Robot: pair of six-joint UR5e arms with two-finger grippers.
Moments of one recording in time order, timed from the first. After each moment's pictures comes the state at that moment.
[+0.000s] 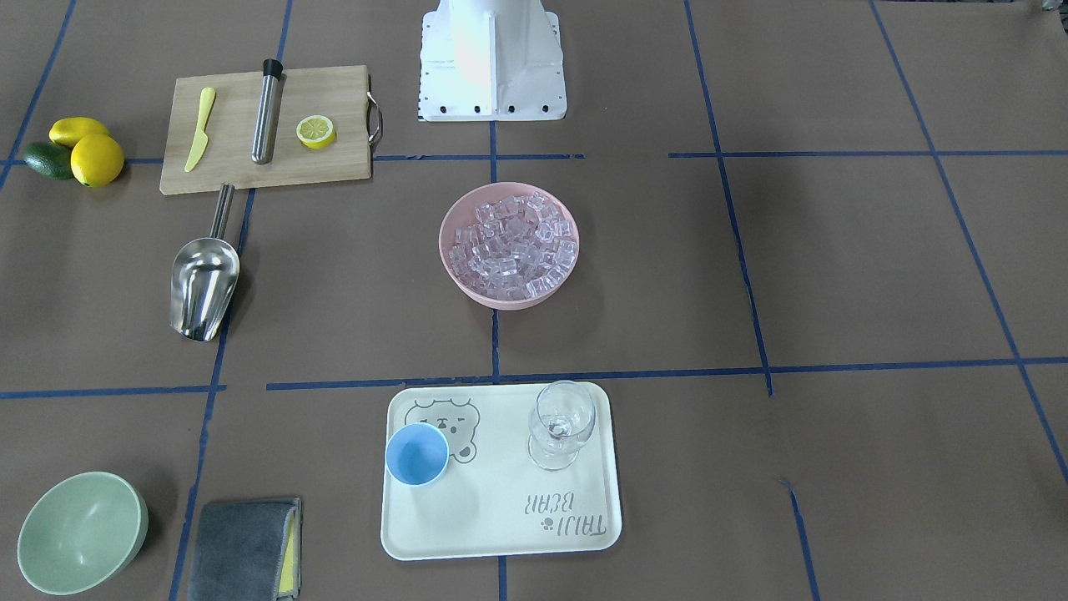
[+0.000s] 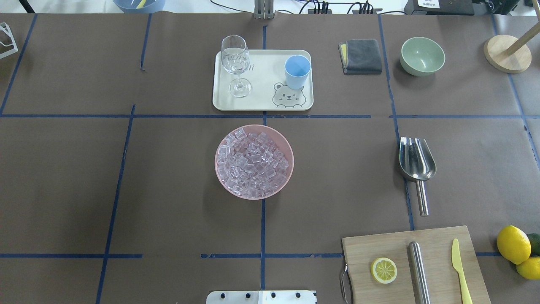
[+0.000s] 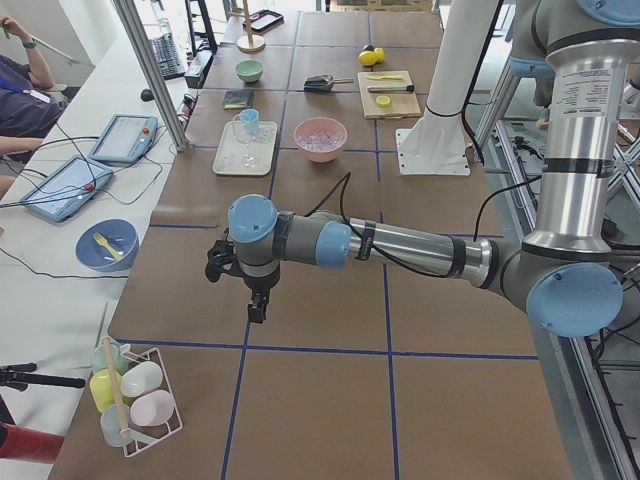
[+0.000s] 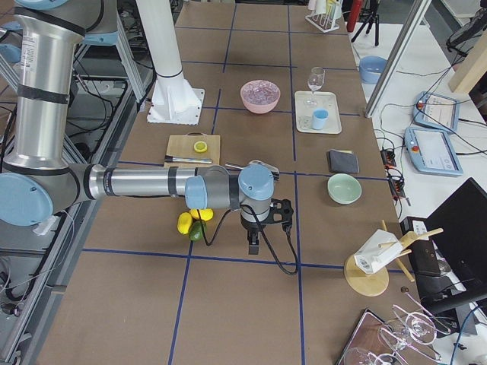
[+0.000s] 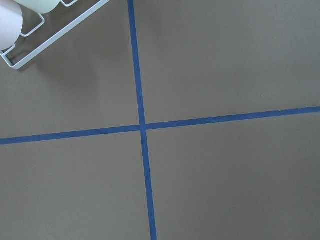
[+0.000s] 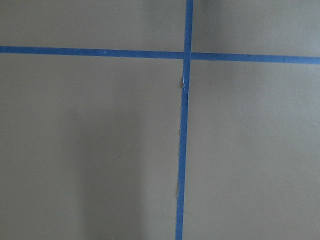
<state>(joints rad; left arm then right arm) -1.54 -1.60 -1.71 -1.55 -2.38 -0.02 1.51 -1.76 1.80 -1.53 2.35 0.07</state>
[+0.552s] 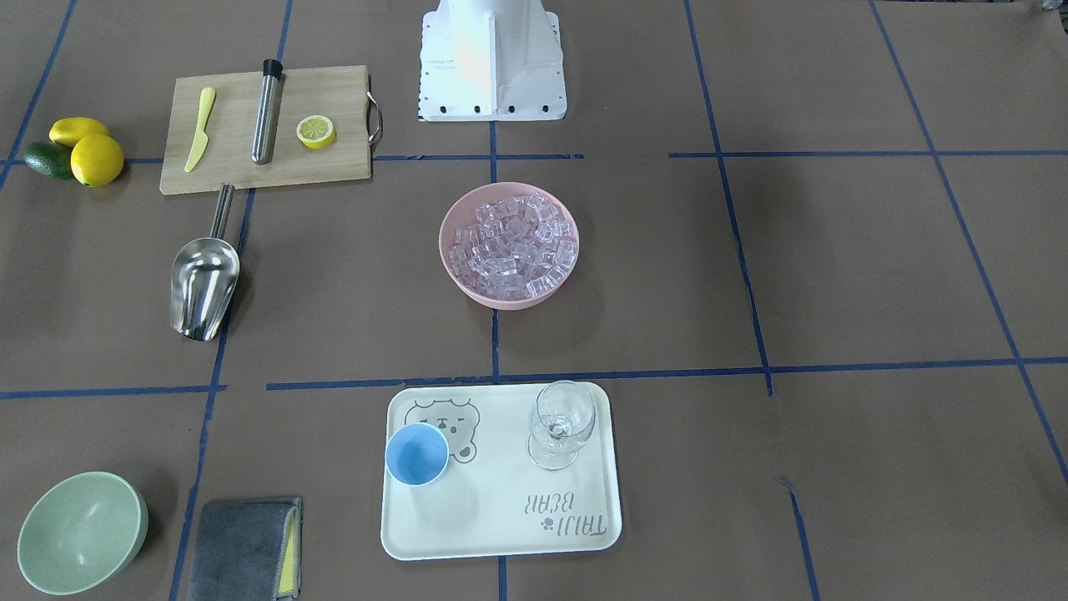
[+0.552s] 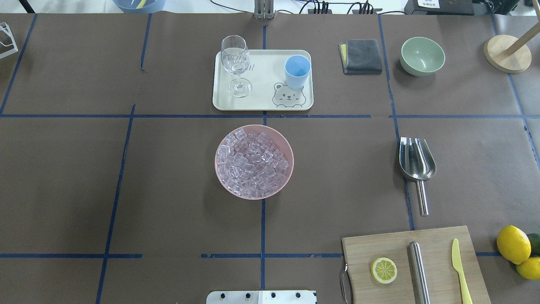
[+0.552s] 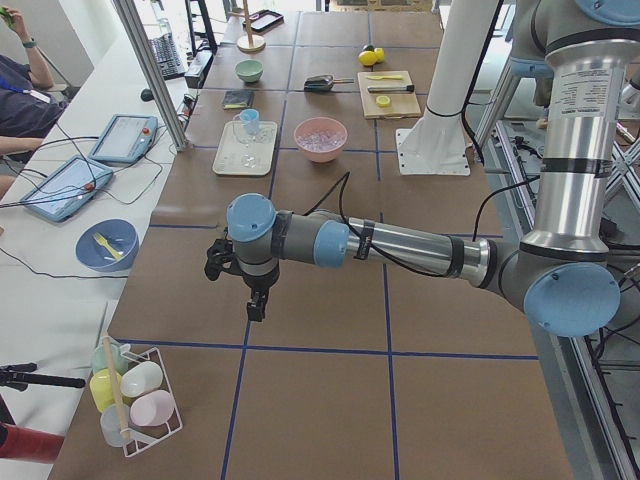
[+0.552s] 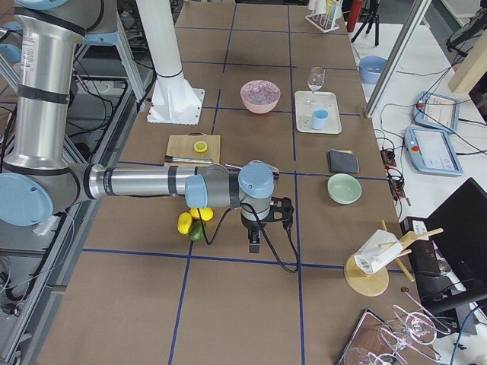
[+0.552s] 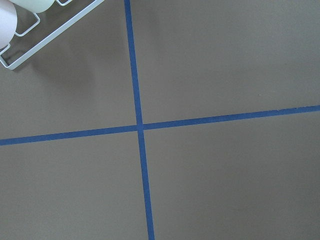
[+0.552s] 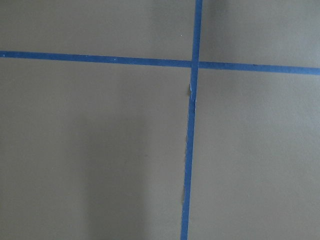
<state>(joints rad) -1.53 -1.60 -1.71 -1.55 -2.38 -0.02 1.51 -1.76 1.82 -1.50 2.36 0.07</state>
